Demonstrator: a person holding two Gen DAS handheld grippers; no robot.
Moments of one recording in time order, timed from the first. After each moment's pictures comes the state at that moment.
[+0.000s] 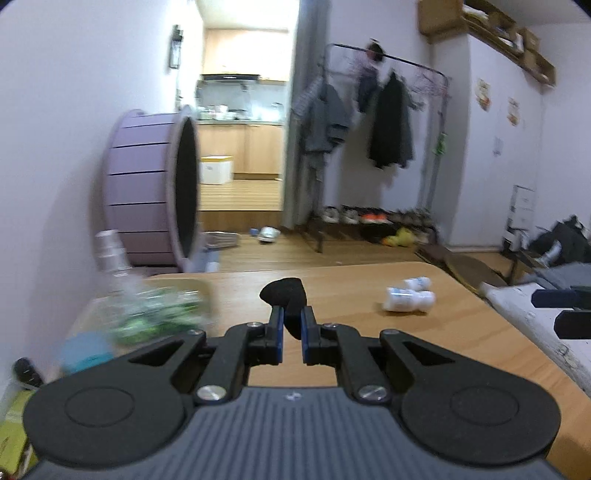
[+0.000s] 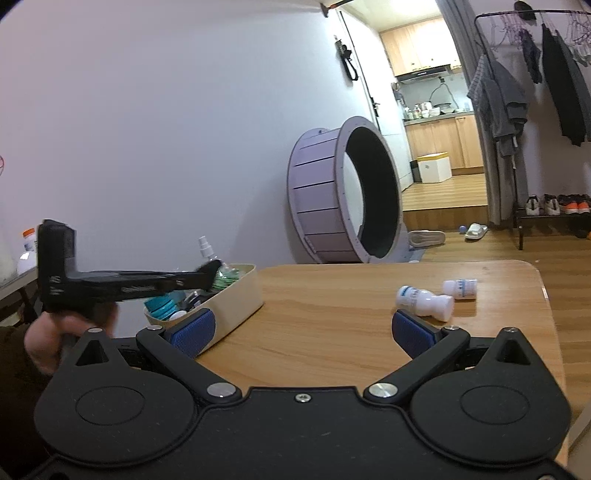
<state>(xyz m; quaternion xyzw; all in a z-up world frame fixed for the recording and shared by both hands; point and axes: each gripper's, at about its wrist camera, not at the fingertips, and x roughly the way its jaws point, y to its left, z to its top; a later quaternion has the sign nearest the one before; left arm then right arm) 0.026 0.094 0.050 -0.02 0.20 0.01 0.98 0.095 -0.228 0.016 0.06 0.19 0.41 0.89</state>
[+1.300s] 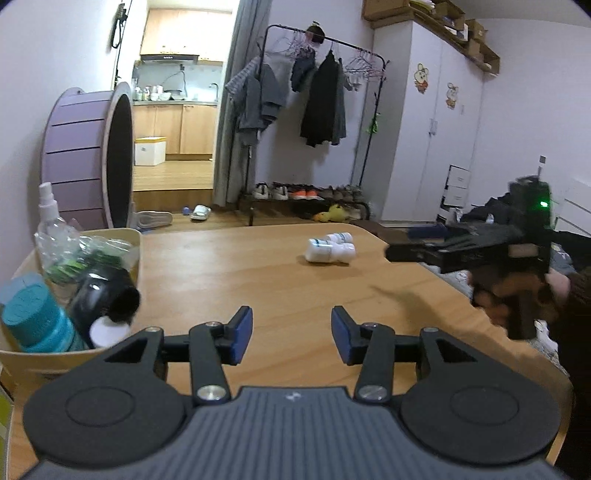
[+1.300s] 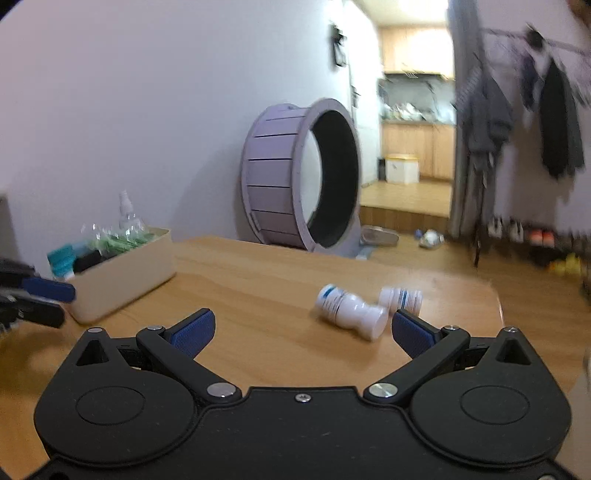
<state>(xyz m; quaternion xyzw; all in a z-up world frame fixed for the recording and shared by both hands) 0.008 0.069 0.014 -0.03 0.23 -0.13 0.97 0.169 -0.210 -0.013 -0.06 0.19 0.36 0.91</state>
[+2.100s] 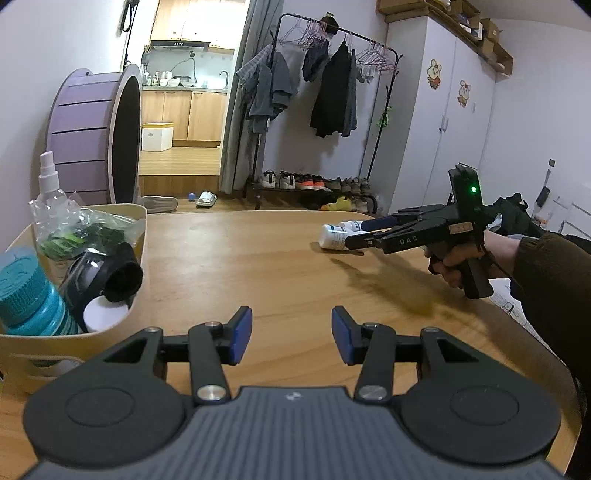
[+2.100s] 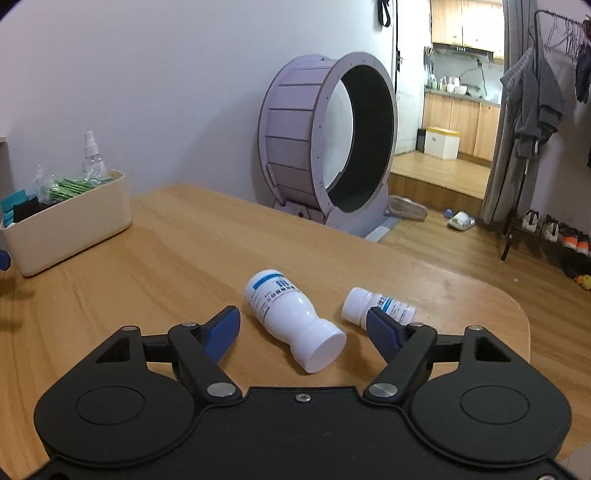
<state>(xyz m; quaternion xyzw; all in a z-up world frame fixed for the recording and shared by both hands) 0.023 0.079 -0.005 -0.05 0.24 -0.12 0.96 0.272 -0.190 -0.048 -0.12 0.25 0.41 0.87</state>
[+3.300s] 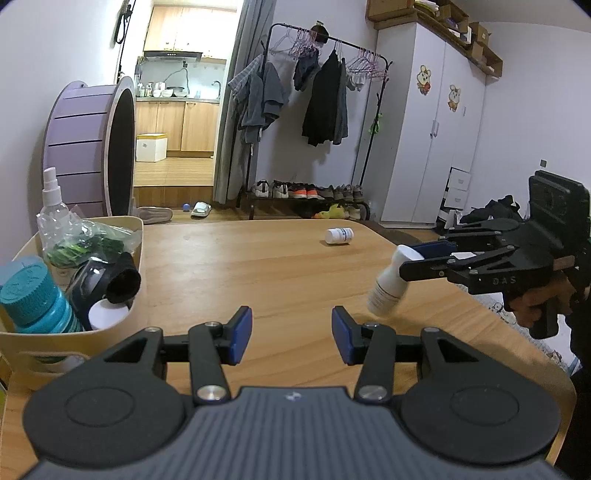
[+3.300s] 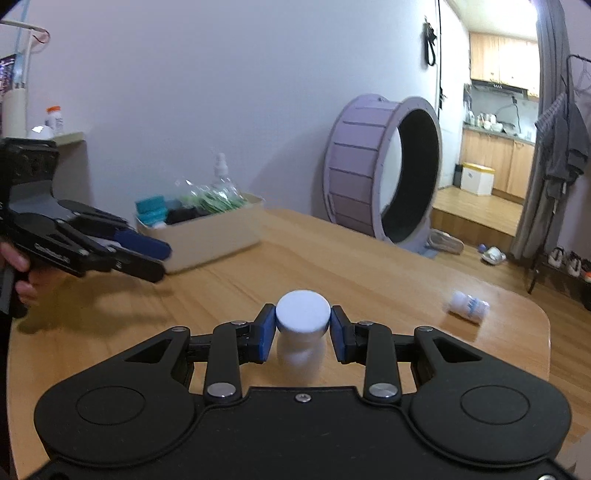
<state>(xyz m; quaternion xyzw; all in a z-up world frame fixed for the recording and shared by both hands) 0.004 0.076 0.007 -0.04 0.23 -0.13 0.97 0.110 -0.201 0.015 -0.12 0.18 0.47 0.85</state>
